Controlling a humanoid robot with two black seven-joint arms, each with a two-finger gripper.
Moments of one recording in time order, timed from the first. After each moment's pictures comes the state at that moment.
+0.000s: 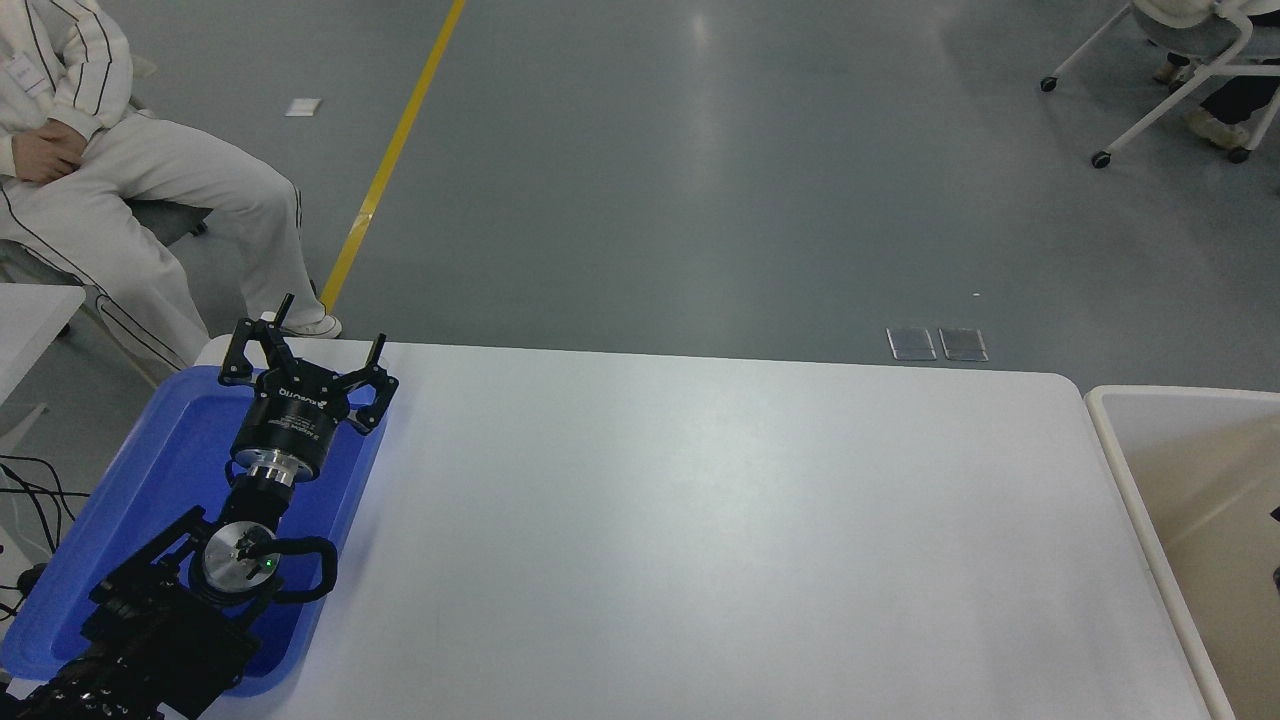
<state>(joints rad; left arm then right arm) -0.52 0.21 -0.98 -0.54 -0.09 -0.62 -0.36 0.59 -0.41 -0.58 -0.07 -0.16 -0.02 -0.13</state>
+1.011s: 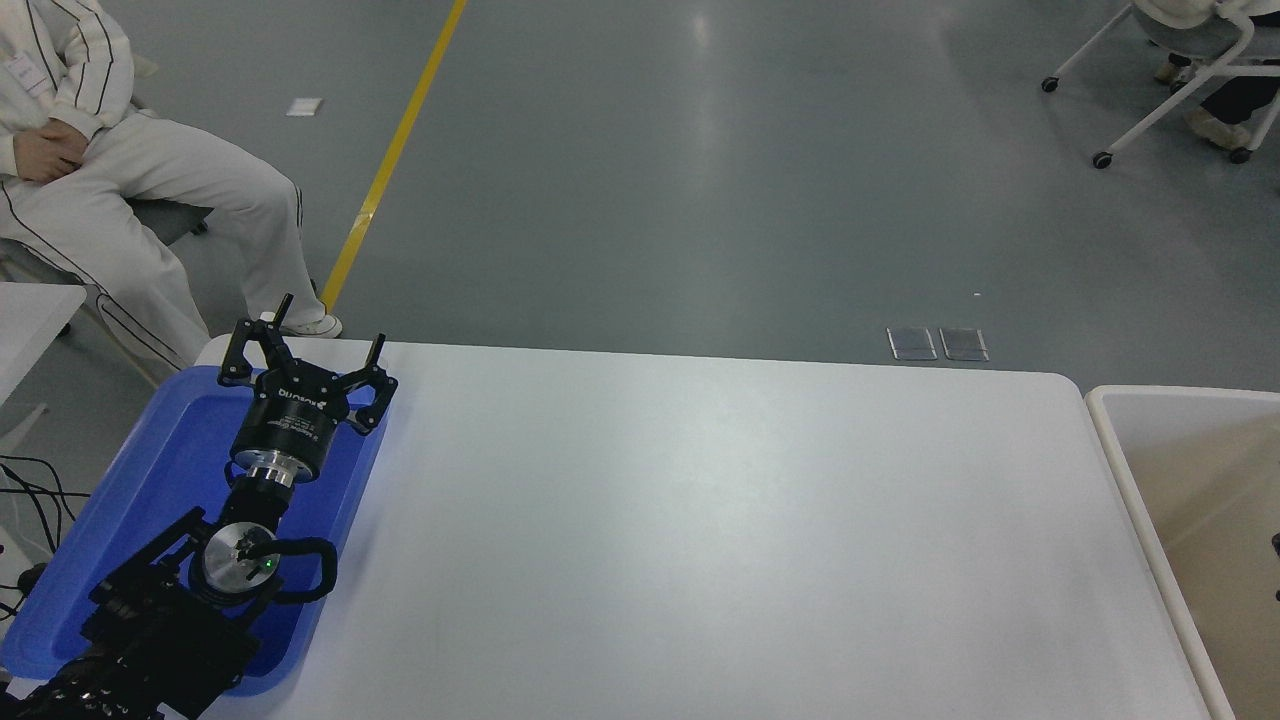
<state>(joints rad) -0.52 0.21 -0.98 -0.54 -0.09 -0.62 -0.36 0.67 -0.48 -0.05 0.07 -0.15 -0.11 -0.13</state>
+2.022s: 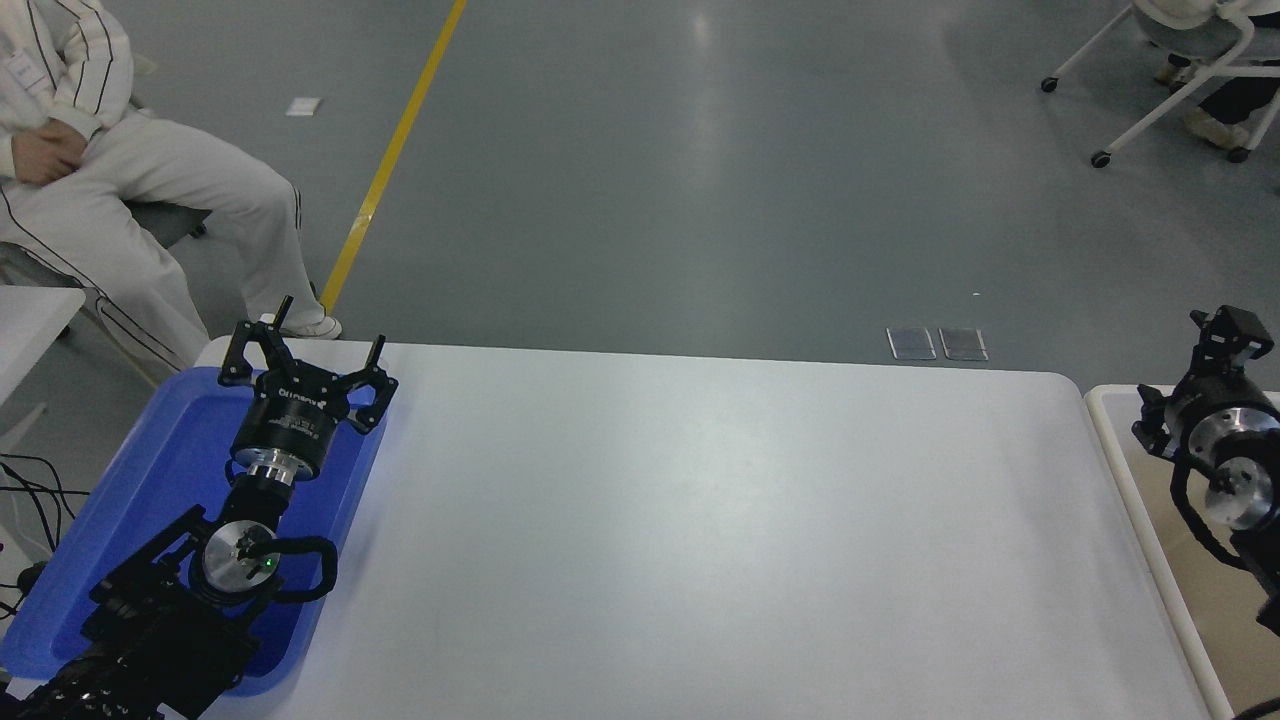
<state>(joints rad) -0.52 0.21 -0.98 -0.54 -0.09 -0.62 -0.36 0.57 -0.49 0.71 0.63 -0.08 0.00 0.31</state>
